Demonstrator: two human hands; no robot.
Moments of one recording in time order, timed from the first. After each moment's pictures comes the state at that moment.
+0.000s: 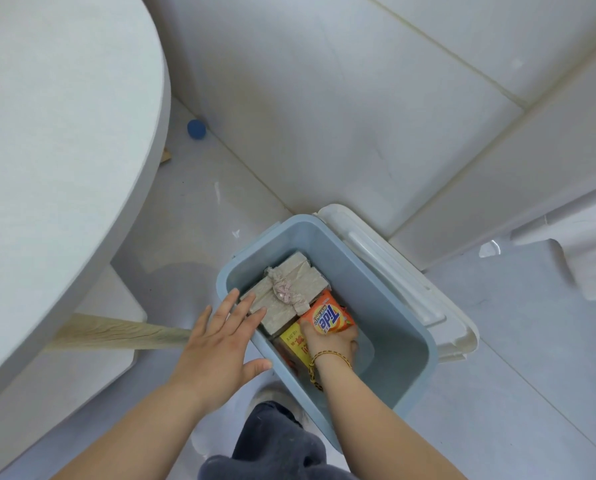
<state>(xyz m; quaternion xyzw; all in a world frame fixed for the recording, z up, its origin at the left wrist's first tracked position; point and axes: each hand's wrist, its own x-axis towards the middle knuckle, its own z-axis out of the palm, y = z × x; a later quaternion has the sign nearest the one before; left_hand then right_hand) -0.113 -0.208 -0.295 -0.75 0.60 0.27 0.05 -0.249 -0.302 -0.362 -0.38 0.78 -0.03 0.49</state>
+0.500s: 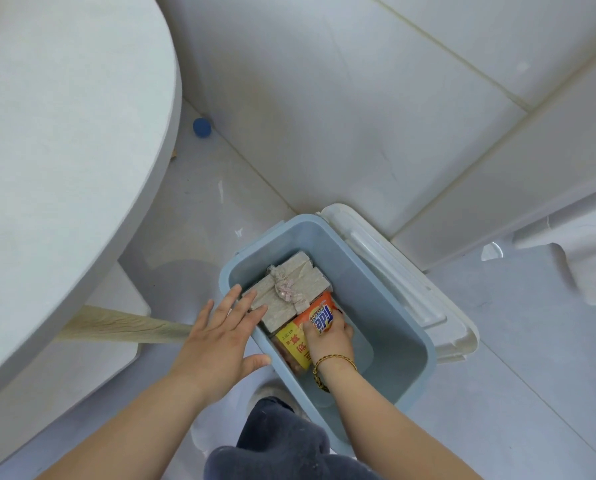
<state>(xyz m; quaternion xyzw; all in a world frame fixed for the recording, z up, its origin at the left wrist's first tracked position) -0.109 -0.208 -0.297 -0.75 0.60 0.27 0.07 -0.252 -0.302 -0.357 -0.55 0.69 0.00 0.48</state>
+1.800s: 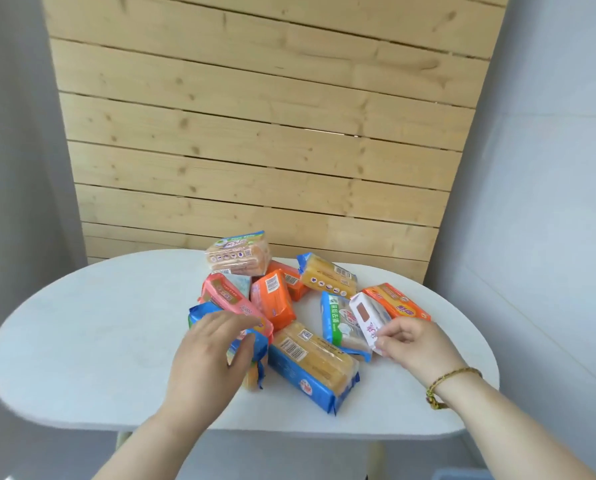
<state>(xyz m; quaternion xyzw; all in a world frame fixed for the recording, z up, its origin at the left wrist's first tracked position) -0.033 0.093 -0.005 -0.84 0.26 -0.27 -0.39 -0.092 -0.149 0.026 -0.88 0.18 -0.11 0.43</state>
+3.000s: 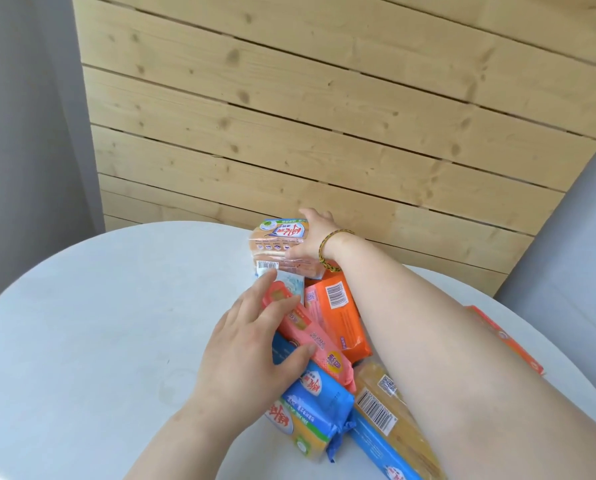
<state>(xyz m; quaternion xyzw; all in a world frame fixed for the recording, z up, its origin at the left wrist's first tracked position) 0.061 0.110 -0.028 -0.89 0.21 -0.13 -0.39 0.204 -0.039 0.030 -0.98 0.04 0.03 0.18</state>
